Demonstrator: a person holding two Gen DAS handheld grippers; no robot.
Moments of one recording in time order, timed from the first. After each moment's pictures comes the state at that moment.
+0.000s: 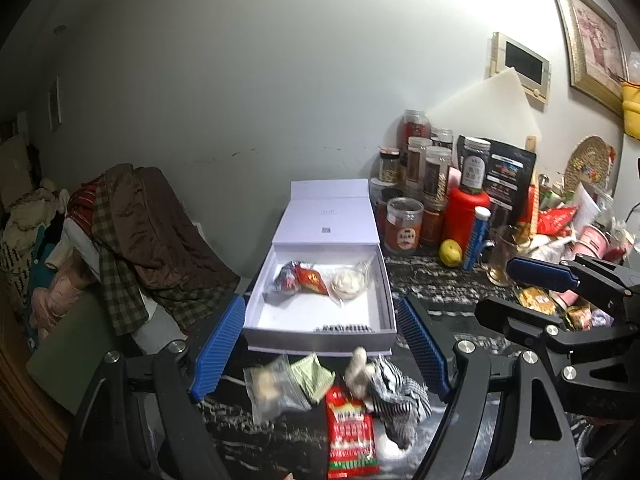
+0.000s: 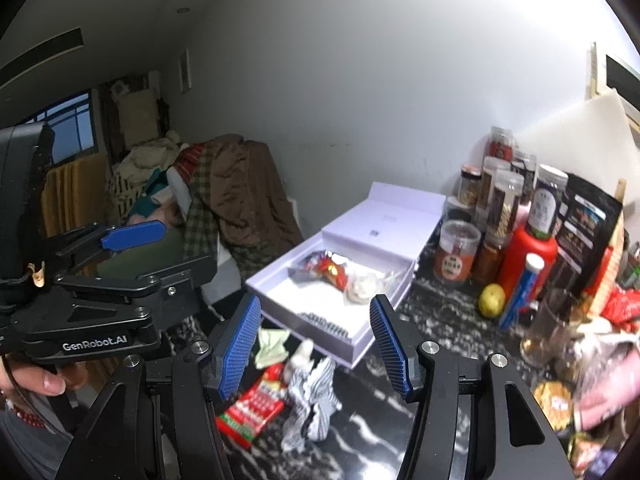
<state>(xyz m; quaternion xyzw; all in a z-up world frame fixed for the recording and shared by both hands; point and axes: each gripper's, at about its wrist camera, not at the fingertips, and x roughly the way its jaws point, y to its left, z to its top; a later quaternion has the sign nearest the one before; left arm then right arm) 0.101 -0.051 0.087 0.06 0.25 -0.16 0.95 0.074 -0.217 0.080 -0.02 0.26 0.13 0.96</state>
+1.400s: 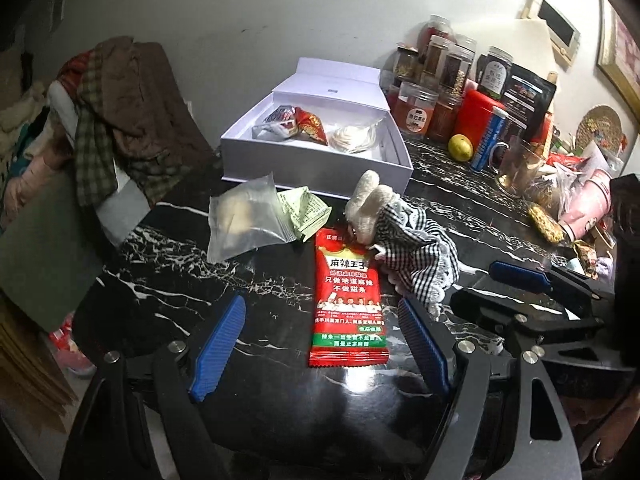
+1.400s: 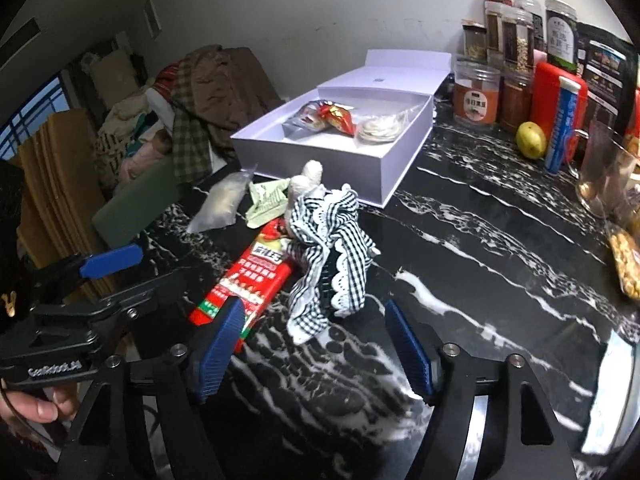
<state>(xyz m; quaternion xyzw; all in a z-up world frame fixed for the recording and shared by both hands) 0.086 -0.023 -0.065 -0.01 0.39 -0.17 0.91 0.075 -0.208 -0.070 0.03 0.41 0.13 0.90</state>
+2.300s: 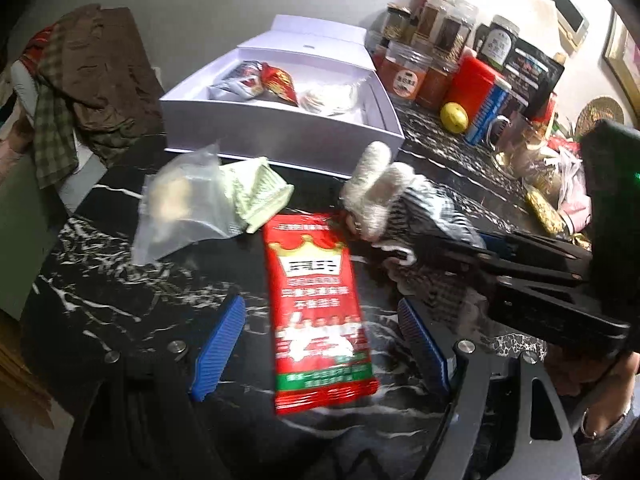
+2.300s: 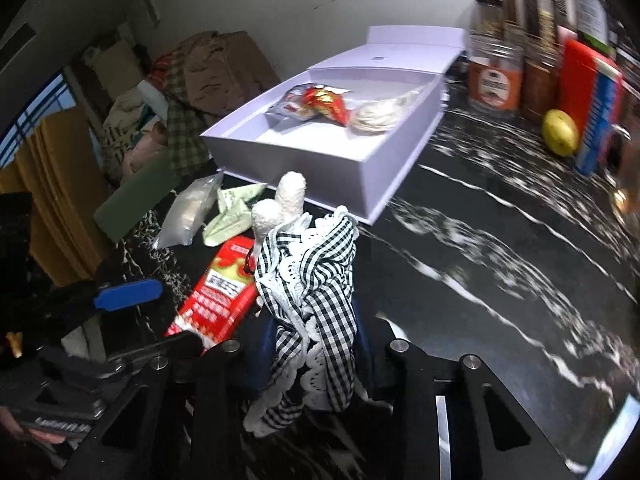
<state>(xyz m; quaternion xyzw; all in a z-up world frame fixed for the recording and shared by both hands) 0.129 -0.065 -0.096 -0.01 0.46 -0.20 0.87 0.127 -0.239 -0.089 0.05 0.43 0.15 0.89</state>
